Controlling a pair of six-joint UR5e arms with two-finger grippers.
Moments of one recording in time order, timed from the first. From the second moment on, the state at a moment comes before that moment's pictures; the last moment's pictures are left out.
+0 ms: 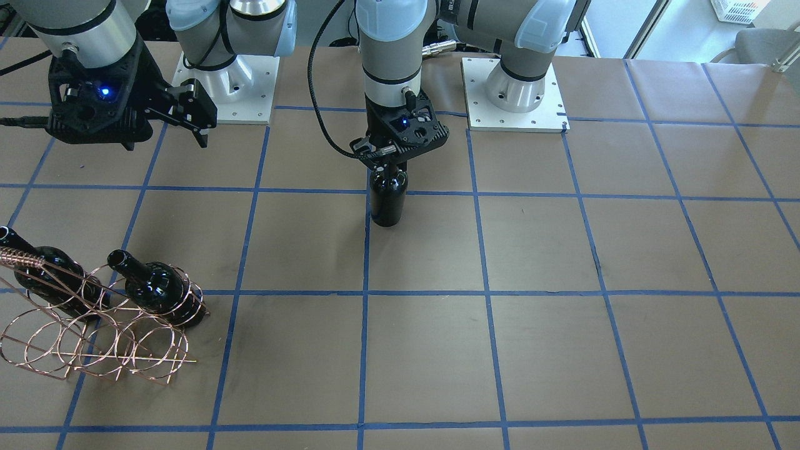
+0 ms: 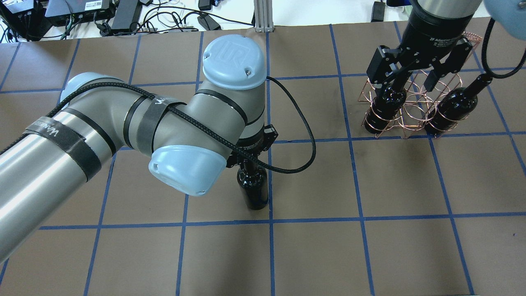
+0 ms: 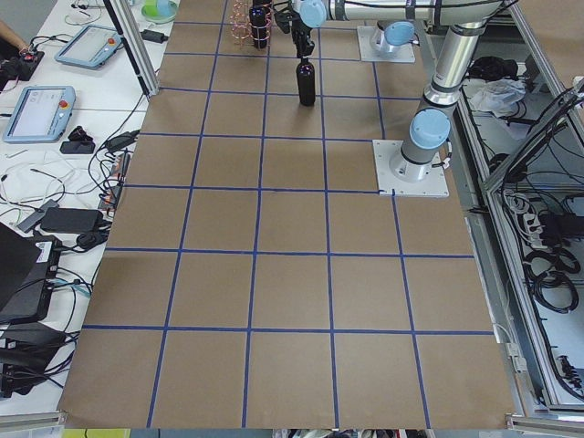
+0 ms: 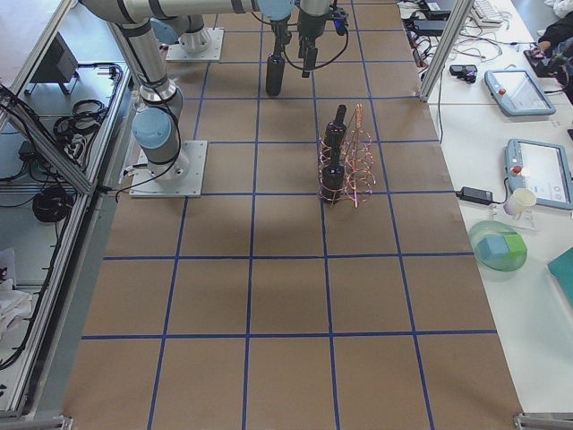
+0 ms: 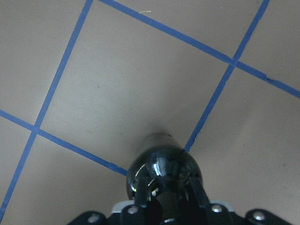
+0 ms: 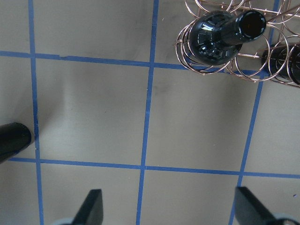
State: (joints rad) left arm -2.02 -1.67 -1.76 -1.31 1.62 -0.91; right arm 1.55 -1.54 1.47 -1.40 -1.59 -0.11
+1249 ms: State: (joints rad) left arm -1.94 -1.61 -1.69 -1.37 1.64 -0.67; right arm 1.55 -1.56 1.47 -1.40 -1.60 -0.10
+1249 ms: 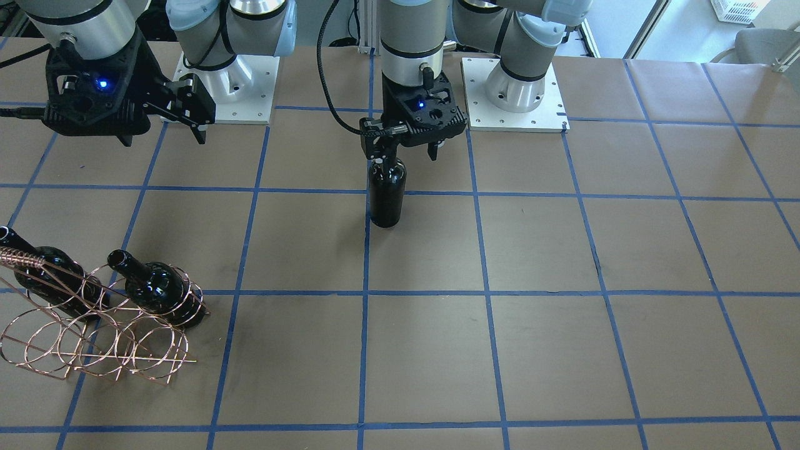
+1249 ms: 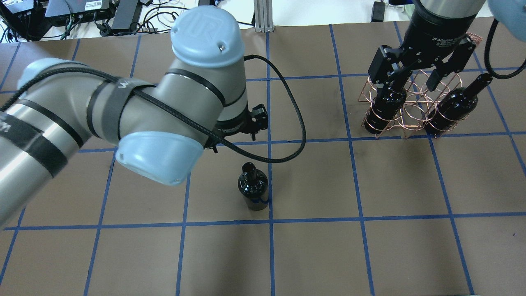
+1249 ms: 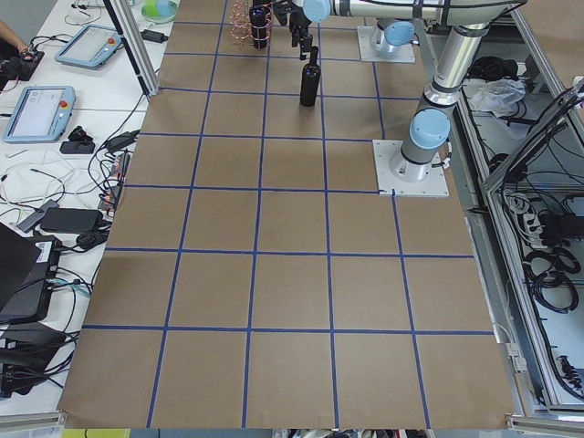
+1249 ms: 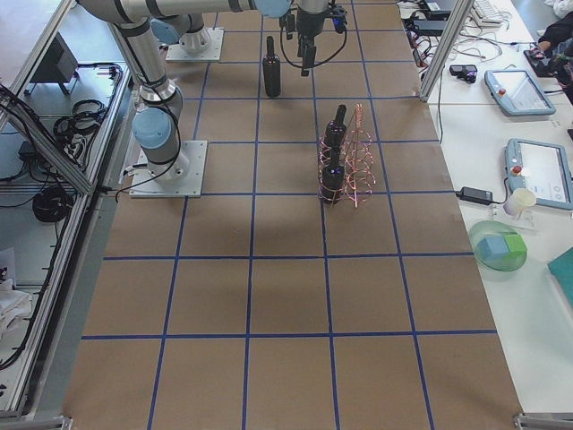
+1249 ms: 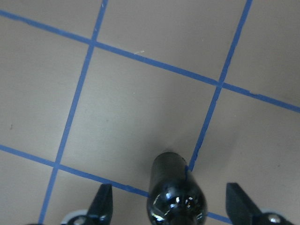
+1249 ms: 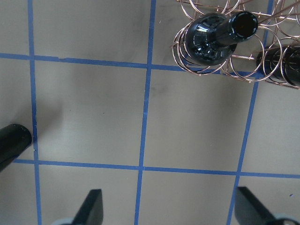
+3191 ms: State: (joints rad) left arm -1.05 -1.51 -1.49 -1.72 1.63 0.36; right arm 2.13 -1.40 1.52 -1.58 -1.55 0.37
